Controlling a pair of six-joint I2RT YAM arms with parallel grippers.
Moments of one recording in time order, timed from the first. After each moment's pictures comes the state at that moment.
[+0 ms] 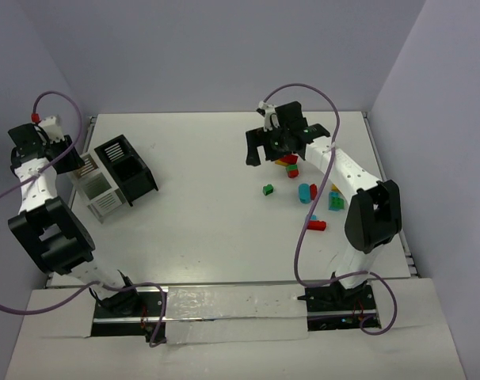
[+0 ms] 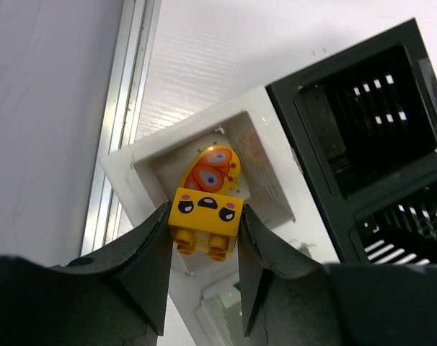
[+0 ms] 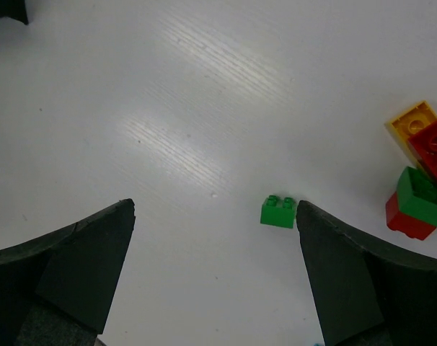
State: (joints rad) left arm 0.53 1.65 1.36 -0.50 0.32 0.16; right arm 0.39 1.74 1.53 -0.60 -0.29 0.07
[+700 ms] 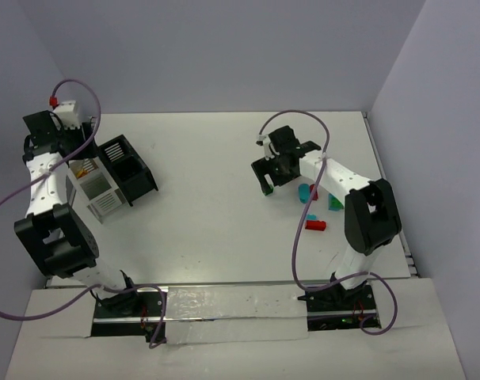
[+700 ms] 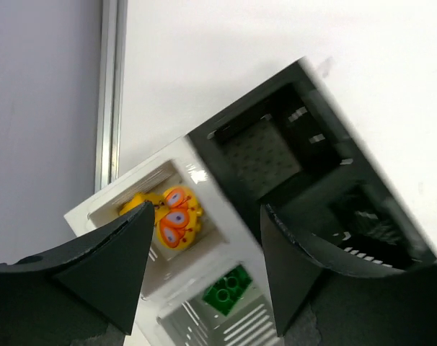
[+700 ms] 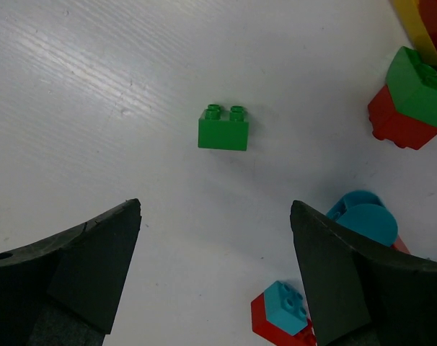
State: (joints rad) left arm 0.41 1.61 1.40 -0.47 0.29 0.22; right arm 0.43 1.73 1.32 -0.67 -0.08 -0.06
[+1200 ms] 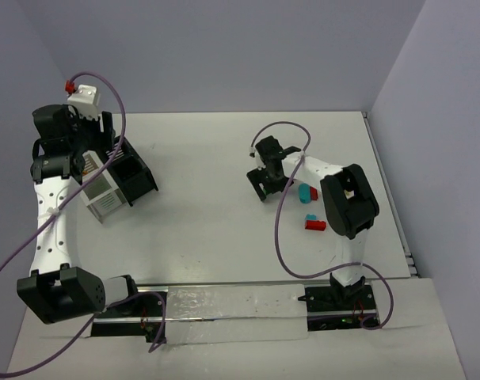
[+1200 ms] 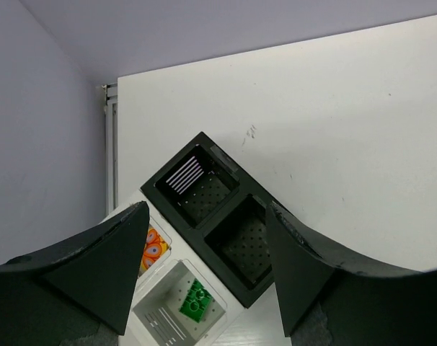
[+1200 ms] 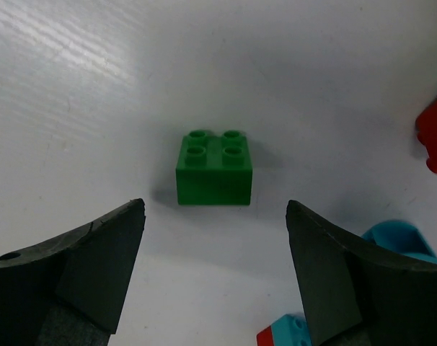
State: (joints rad) left arm 0.19 1.26 1.35 -0.45 0.24 0.25; right arm 0.47 1.92 1.34 -0.64 0.04 -0.02
